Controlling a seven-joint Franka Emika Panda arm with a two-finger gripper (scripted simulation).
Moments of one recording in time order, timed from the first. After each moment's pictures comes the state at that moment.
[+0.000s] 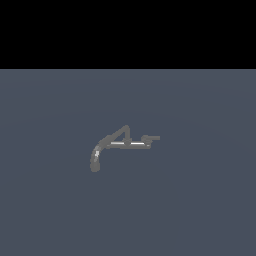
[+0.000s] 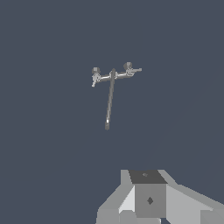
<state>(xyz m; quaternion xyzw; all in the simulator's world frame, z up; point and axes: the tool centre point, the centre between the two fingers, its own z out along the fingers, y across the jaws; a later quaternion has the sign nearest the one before) -0.218 0.032 0.454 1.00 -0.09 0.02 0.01</state>
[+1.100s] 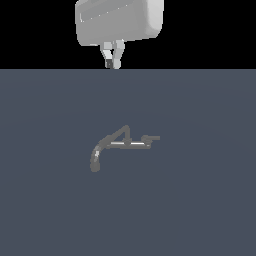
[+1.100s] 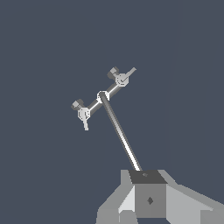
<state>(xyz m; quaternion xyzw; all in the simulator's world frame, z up) -0.099 0.032 0.300 0.93 -0.36 0.01 0.00</state>
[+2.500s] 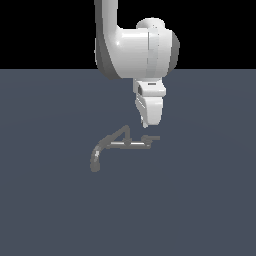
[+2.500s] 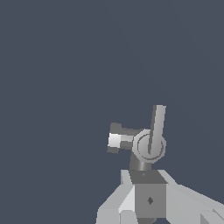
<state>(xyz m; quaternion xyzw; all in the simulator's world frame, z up) 0.020 -0.059 0.108 0.75 -0.66 0.00 0.00</state>
